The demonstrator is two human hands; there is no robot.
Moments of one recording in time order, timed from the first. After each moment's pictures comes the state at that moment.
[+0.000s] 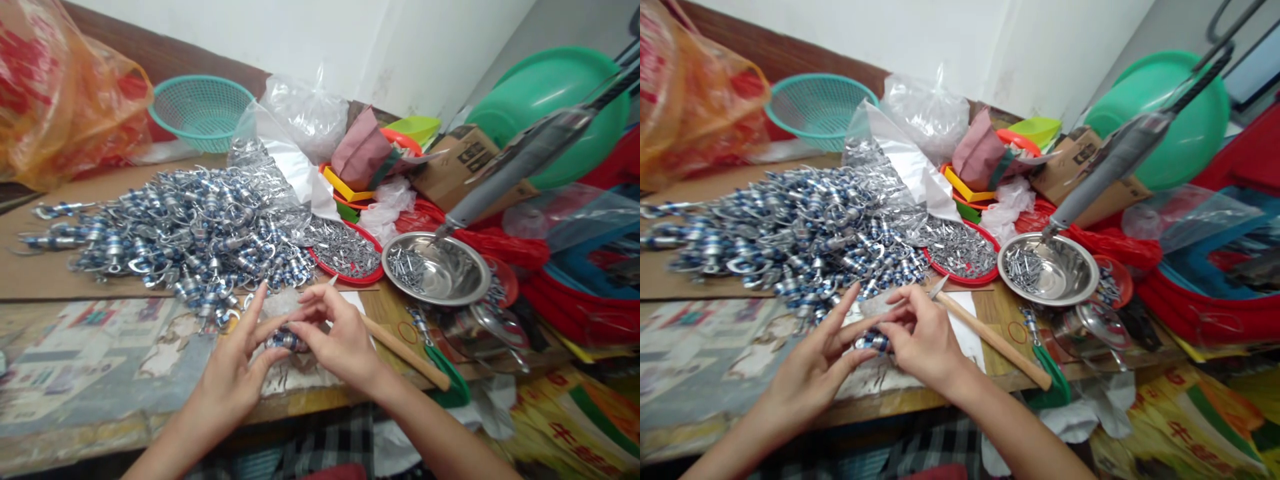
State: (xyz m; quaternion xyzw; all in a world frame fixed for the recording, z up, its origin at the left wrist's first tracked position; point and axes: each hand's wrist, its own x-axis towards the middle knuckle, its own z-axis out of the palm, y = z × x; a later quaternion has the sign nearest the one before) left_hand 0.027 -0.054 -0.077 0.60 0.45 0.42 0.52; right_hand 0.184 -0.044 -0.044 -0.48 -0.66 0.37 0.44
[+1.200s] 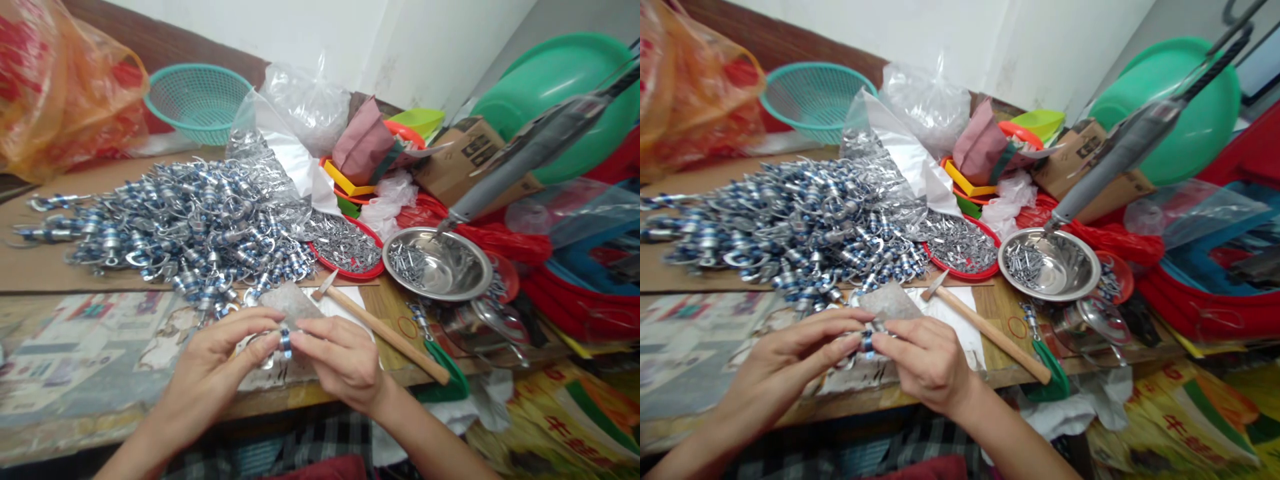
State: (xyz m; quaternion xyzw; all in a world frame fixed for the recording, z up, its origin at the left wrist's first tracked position) left_hand 0.009 -0.056 -0.053 0.64 0.49 0.39 0.45; right_hand 0.204 -0.060 -0.065 -0.30 -0.84 0.03 0.45
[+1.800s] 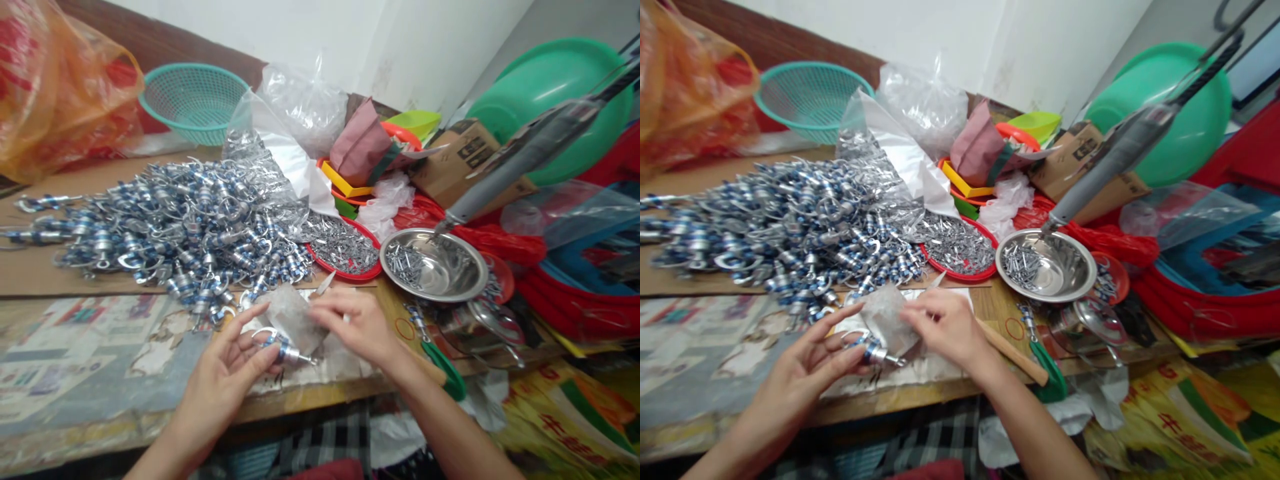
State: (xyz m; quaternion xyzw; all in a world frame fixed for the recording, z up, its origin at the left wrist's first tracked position) left_hand 0.033 -0.068 -0.064 0.36 0.47 0.45 0.67; right_hand 0.225 -0.029 -0.043 -0.52 -0.78 0.19 0.30
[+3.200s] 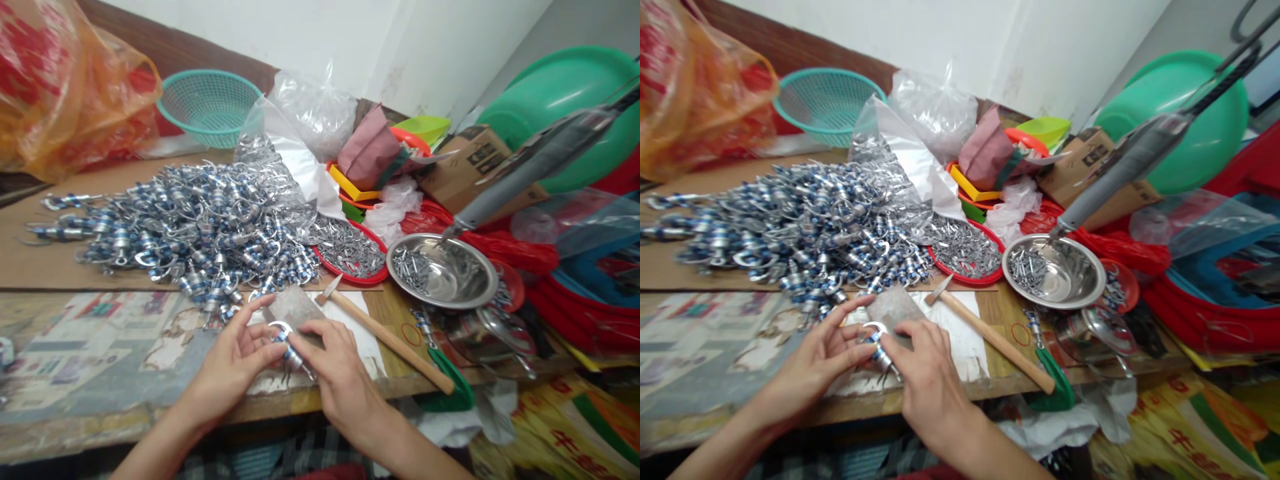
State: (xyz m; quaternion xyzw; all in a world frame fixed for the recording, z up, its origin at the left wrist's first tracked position) left_hand 0.025 -0.051 -0.074 0.36 0.41 0.43 0.72; right_hand 0.196 -0.079 -0.066 -0.45 -0.82 0.12 0.32
